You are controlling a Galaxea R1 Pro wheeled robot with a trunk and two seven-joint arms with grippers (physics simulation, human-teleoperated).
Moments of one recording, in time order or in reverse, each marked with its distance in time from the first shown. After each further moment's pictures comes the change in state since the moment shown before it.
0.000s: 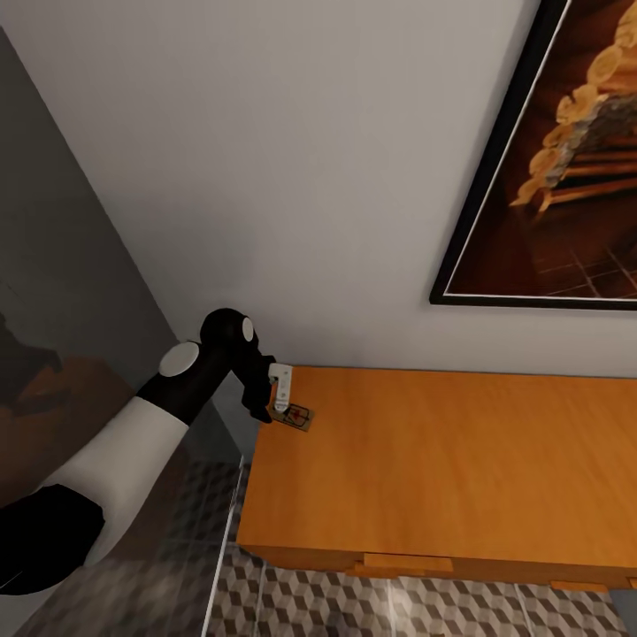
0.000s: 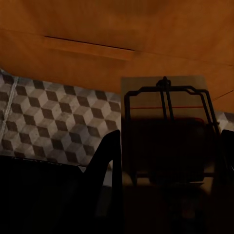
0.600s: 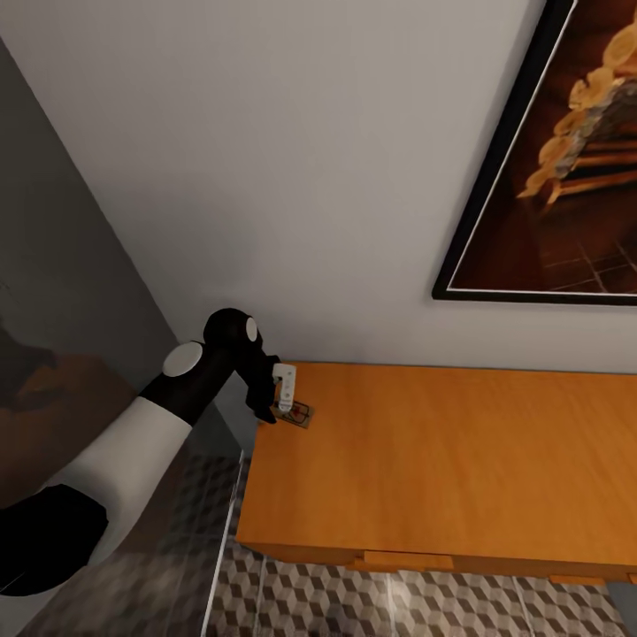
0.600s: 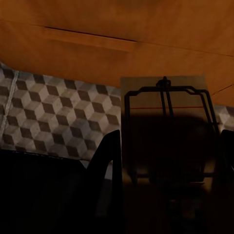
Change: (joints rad) left arm 0.000 -0.014 -0.002 -0.002 0.002 0.000 0.001; right arm 0.000 0.001 0.000 0.000 0.000 0.000 0.000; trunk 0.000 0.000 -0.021
